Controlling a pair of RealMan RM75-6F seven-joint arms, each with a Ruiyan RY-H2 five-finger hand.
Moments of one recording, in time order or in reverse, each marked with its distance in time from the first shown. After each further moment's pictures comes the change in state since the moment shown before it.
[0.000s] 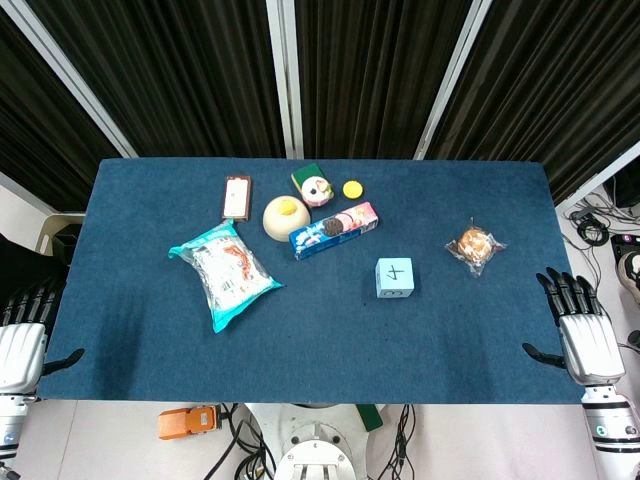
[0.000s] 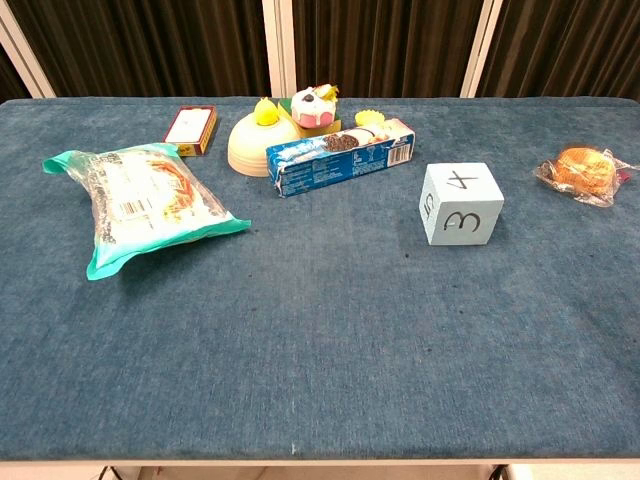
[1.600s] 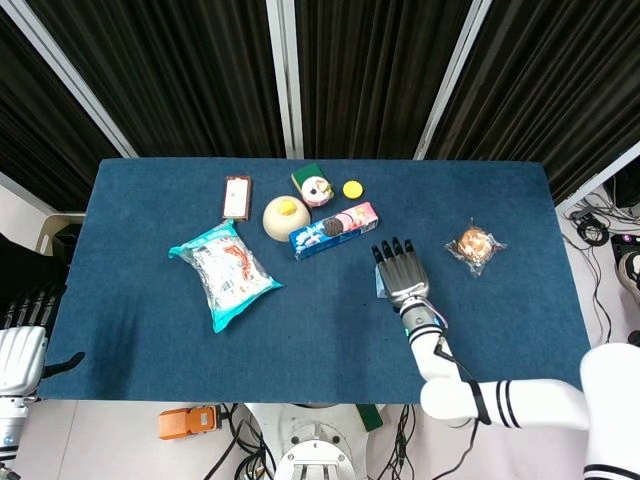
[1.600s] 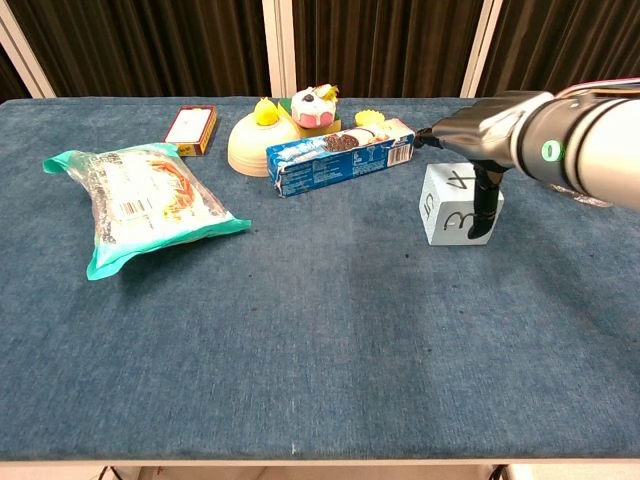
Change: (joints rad) left arm 0.007 -0.017 0.003 0.045 0.003 -0.017 -0.042; right arm 0.872 -0.452 0.186 -0.127 1.225 -0.237 -1.192
